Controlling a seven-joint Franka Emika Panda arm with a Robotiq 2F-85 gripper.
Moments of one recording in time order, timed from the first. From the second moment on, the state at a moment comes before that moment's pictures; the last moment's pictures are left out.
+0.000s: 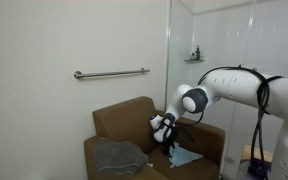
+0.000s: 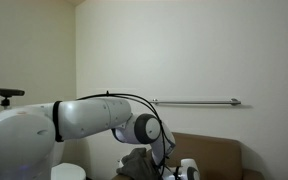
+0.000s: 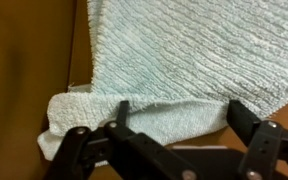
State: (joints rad) arm -0.21 1.49 -0.19 -1.11 -0.31 2.32 -0.12
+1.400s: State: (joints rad) arm -0.18 1.49 -0.22 -1.11 -0.31 2.38 -0.07
